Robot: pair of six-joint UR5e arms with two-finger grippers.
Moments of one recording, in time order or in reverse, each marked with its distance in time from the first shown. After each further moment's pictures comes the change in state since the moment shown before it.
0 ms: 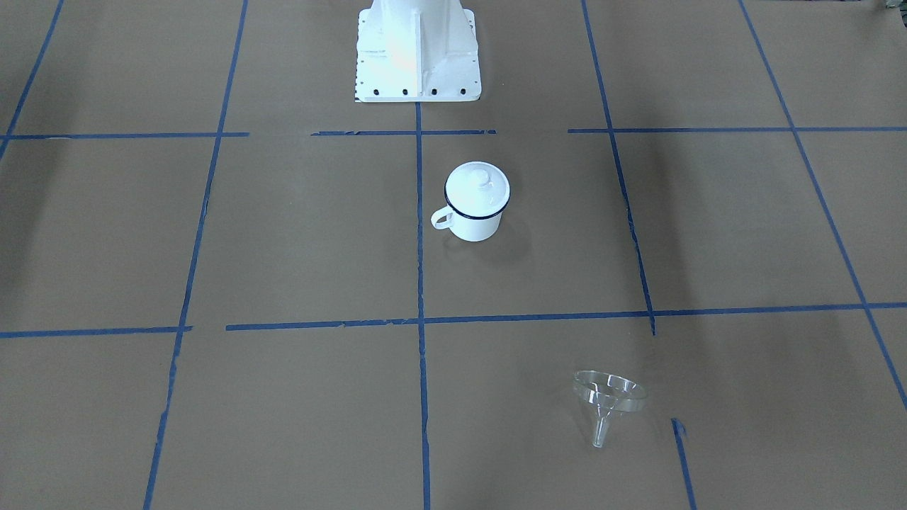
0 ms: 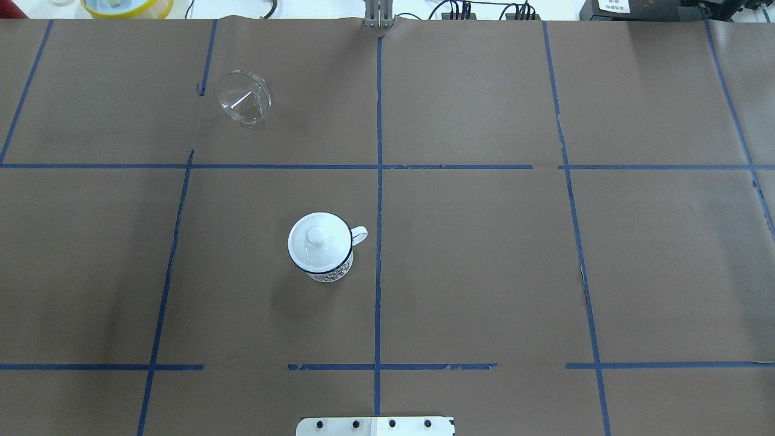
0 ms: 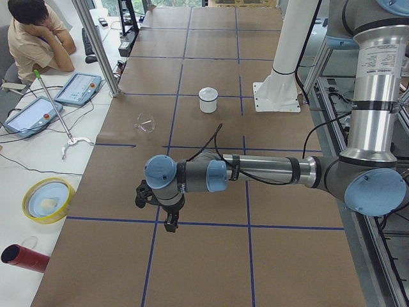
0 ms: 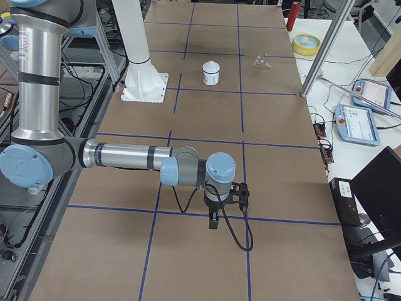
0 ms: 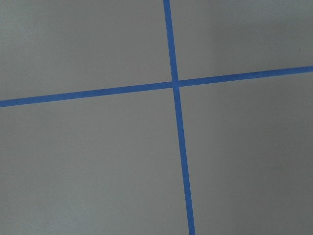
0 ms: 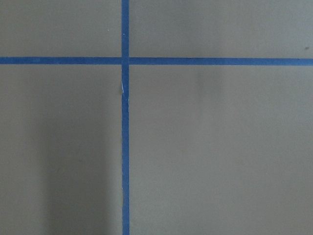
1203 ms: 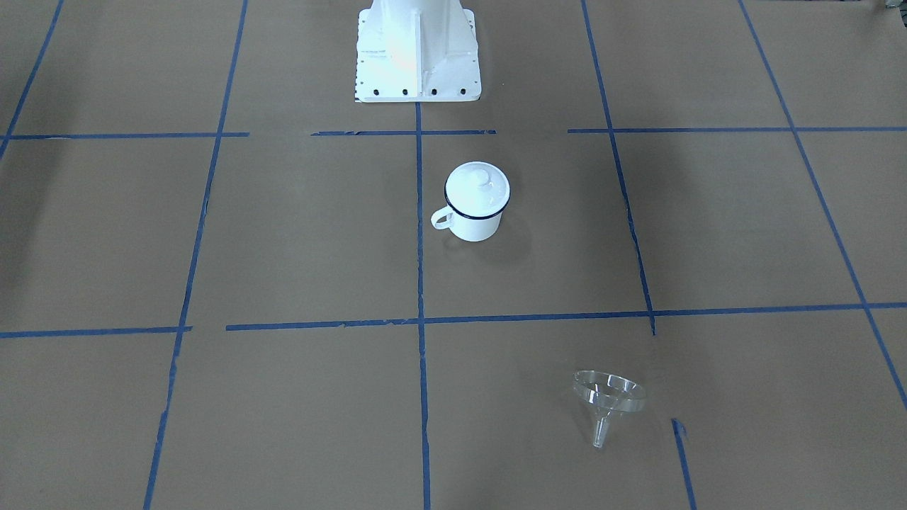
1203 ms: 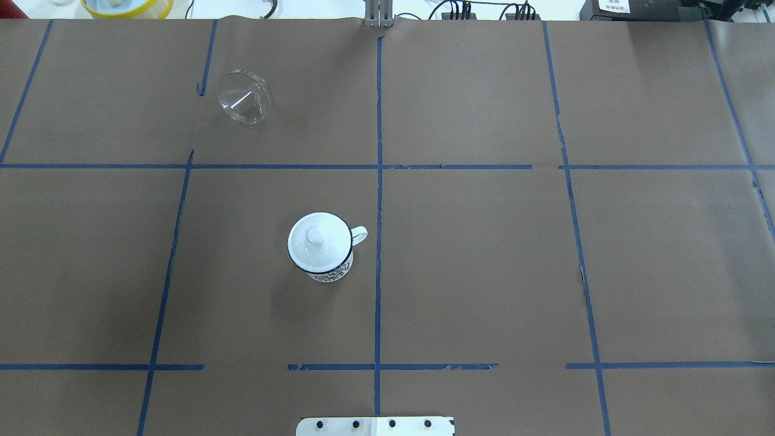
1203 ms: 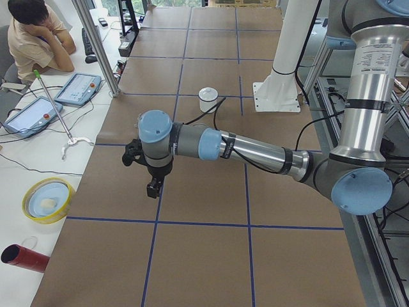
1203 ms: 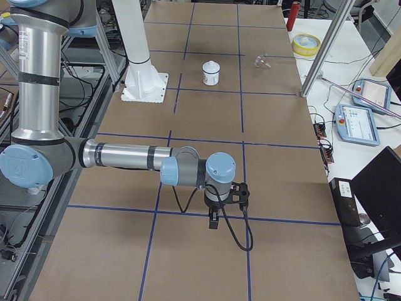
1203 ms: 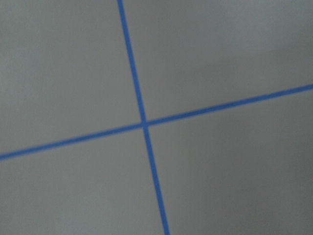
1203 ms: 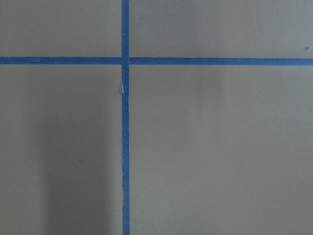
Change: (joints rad) left arm 0.011 -0.126 -0.157 -0.007 0.006 -0.060; right arm 0.000 0.000 0.000 0.000 0.000 0.000
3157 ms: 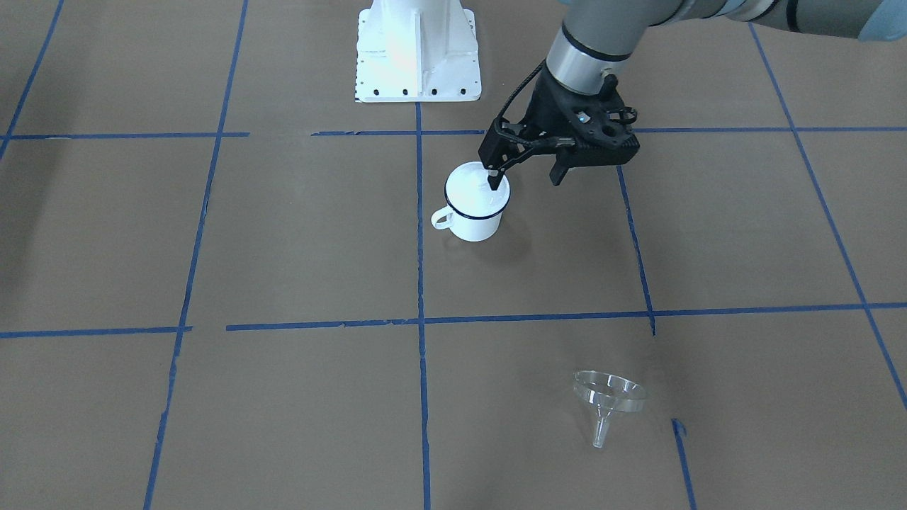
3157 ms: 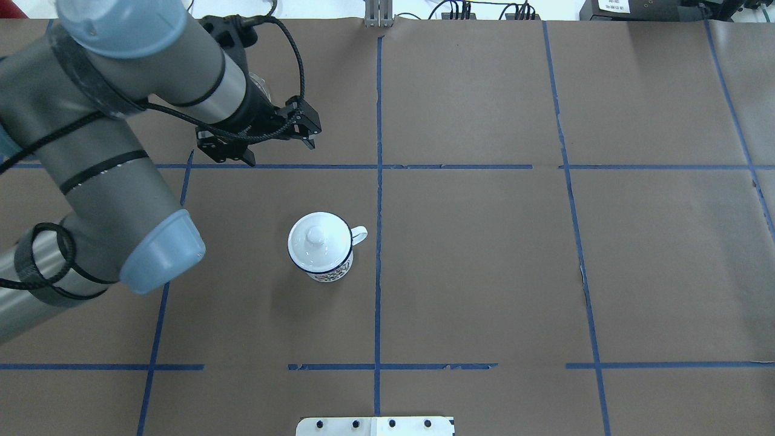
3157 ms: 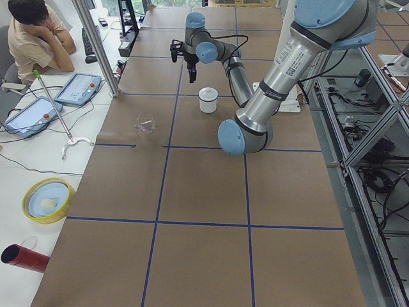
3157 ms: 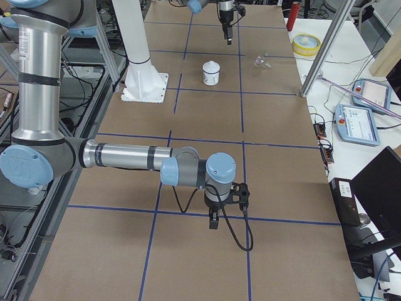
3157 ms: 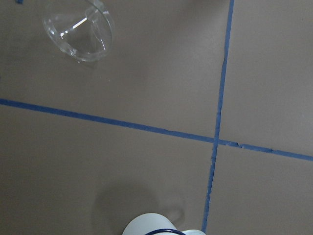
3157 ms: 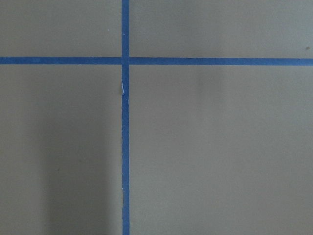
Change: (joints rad) left arm 0.874 -0.548 -0.139 0.012 0.389 -1.479; right arm 0.000 0.000 0.000 0.000 0.000 0.000
